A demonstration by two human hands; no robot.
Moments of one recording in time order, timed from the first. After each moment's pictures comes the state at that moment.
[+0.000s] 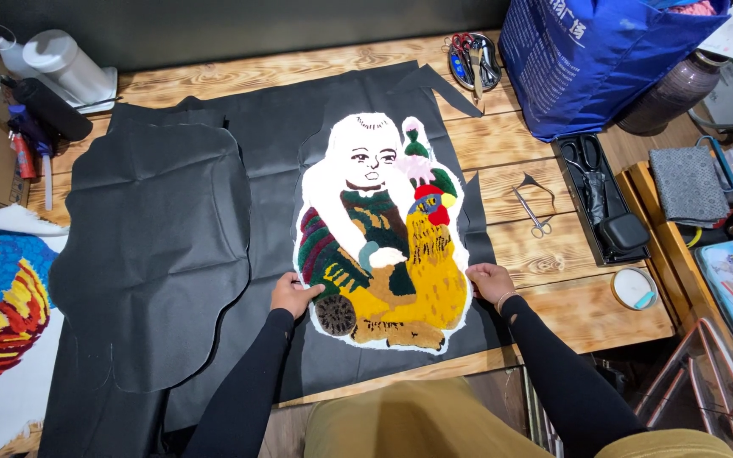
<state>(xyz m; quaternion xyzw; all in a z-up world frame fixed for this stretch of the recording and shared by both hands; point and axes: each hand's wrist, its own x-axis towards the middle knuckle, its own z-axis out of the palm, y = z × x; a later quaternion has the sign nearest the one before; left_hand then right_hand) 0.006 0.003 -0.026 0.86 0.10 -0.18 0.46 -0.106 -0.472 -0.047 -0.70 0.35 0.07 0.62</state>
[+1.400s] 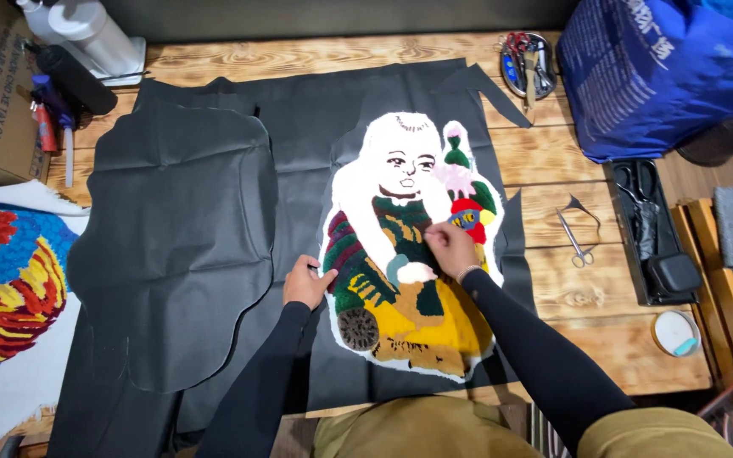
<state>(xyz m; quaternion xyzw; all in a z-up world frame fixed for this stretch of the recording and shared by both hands) 0.040 0.004 0.013 0.91 0.08 -0.11 0.38 0.033 -0.339 0.043 -0.87 0.11 -0.08 0.47</state>
